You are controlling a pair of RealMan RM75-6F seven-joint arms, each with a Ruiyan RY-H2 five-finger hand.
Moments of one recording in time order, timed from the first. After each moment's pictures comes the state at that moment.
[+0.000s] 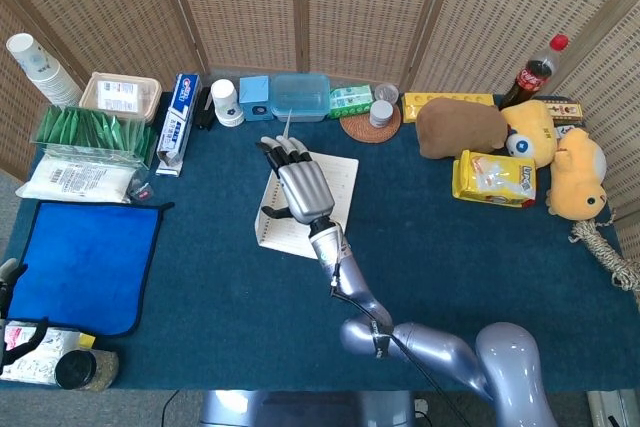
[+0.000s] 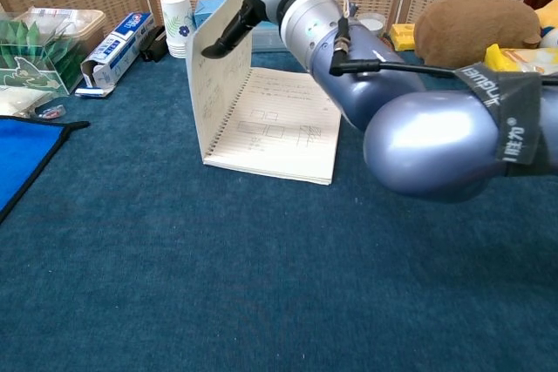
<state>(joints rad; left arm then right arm) 0.08 -1.21 0.00 -1.57 1.45 1.58 -0.05 1.05 -2.06 0.58 -1.06 -1.17 1.04 -0.21</state>
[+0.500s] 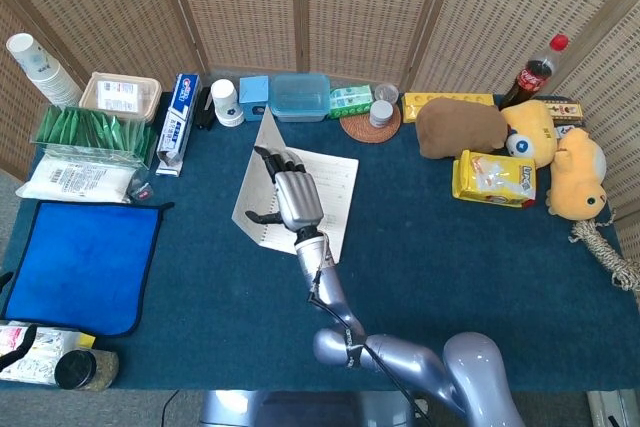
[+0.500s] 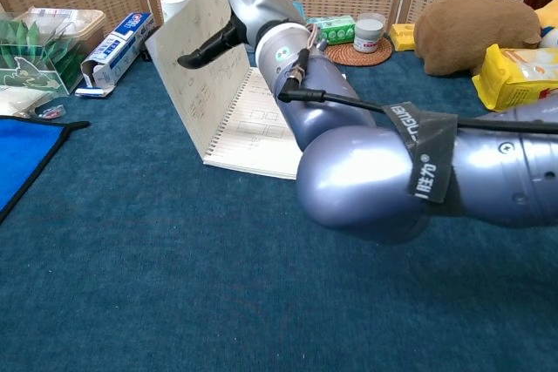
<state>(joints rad) 0.11 -1.21 0.00 -1.53 1.45 1.60 -0.10 1.12 -2.21 0.62 -0.93 -1.06 1.10 -0.16</state>
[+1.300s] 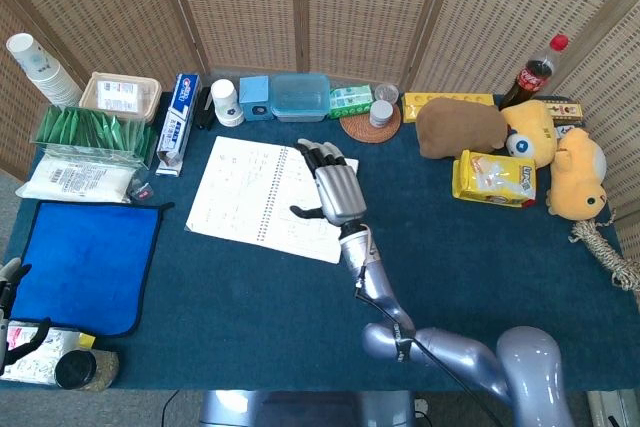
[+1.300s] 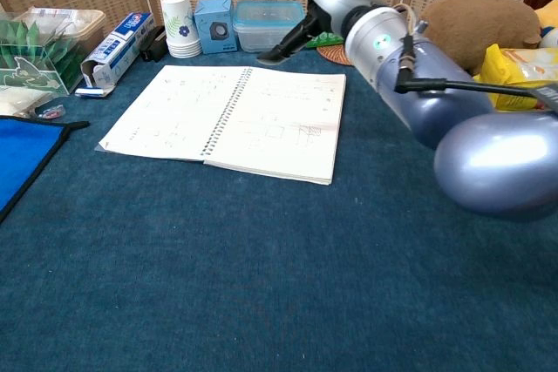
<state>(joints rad) 0.08 -1.20 0.00 -1.57 1.48 1.56 -0.04 0.93 -1.96 0.46 -1.14 -1.14 1.12 -0.17</state>
